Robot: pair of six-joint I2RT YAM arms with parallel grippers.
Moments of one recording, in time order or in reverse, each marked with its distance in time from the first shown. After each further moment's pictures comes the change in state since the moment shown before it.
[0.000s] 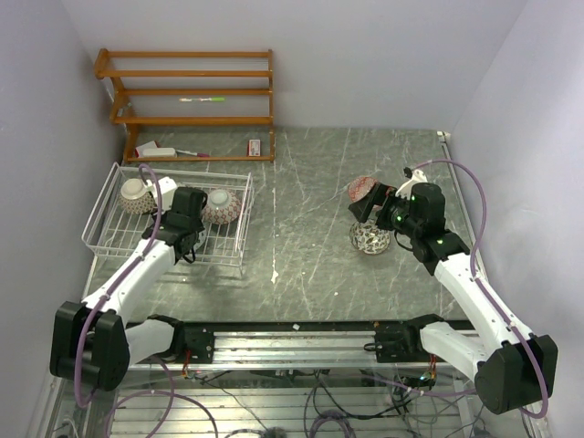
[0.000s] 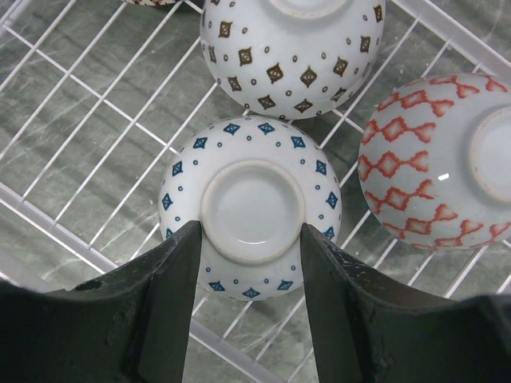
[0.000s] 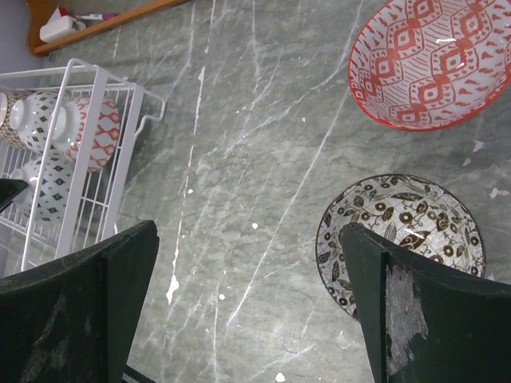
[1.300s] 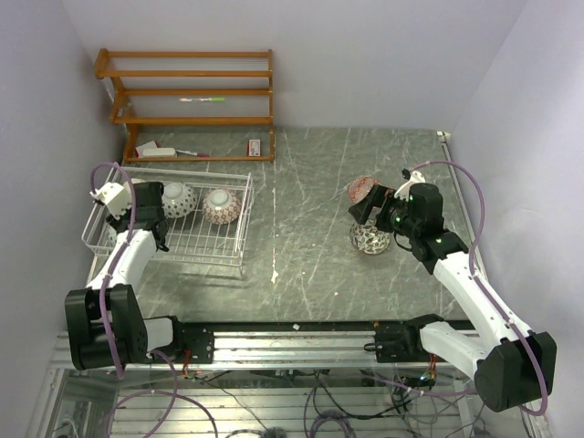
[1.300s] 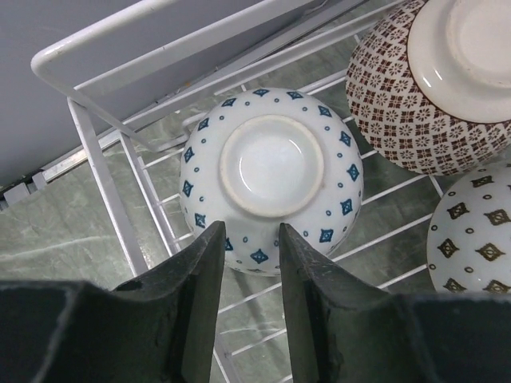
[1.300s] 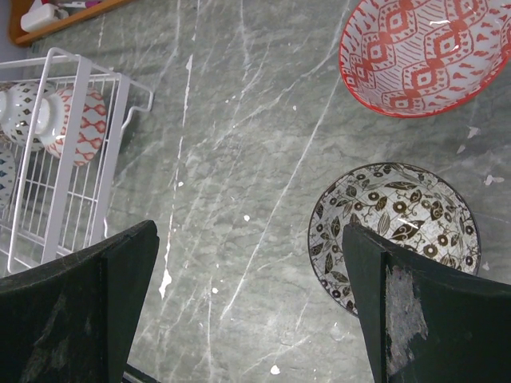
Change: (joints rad) left arm 0.370 0.104 0.005 0.105 -0.195 0.000; right arm 0.000 0.014 -0.003 -0.021 0.004 -0.005
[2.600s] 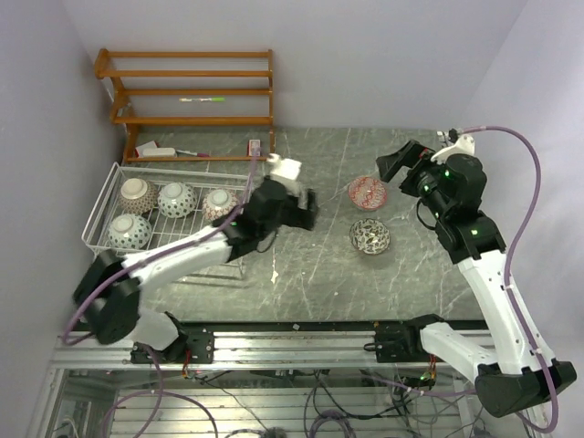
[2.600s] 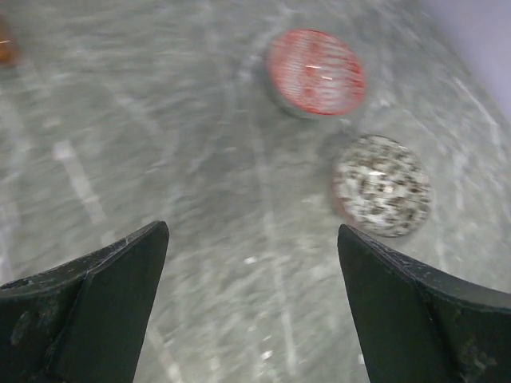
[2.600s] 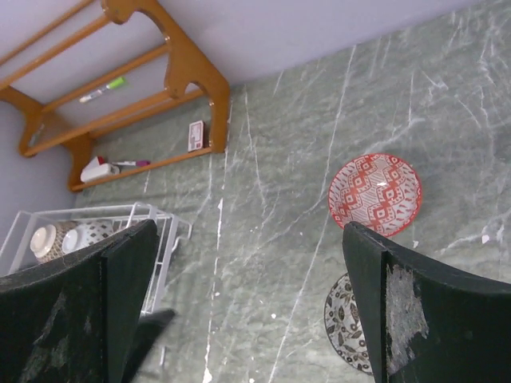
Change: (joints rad) left arm -0.922 0.088 0.220 0.354 0.506 0.290; right arm -0.001 -0.029 0.394 -0.159 0.245 0.014
